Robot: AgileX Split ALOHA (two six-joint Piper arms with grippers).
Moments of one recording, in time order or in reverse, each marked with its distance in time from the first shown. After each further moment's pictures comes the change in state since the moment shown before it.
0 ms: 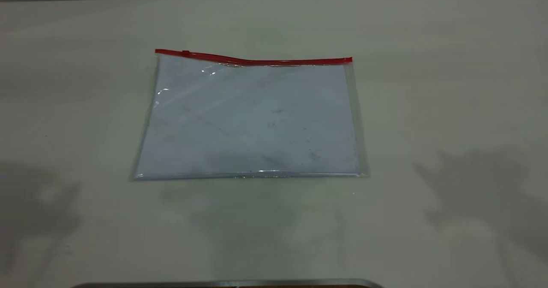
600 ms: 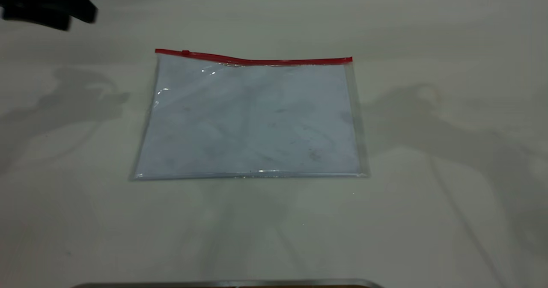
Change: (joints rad) left arm 0.000 0.894 -0.553 -0.378 -0.011 0.397; right arm 0.110 0.580 -0.307 0.346 0.075 -0.362
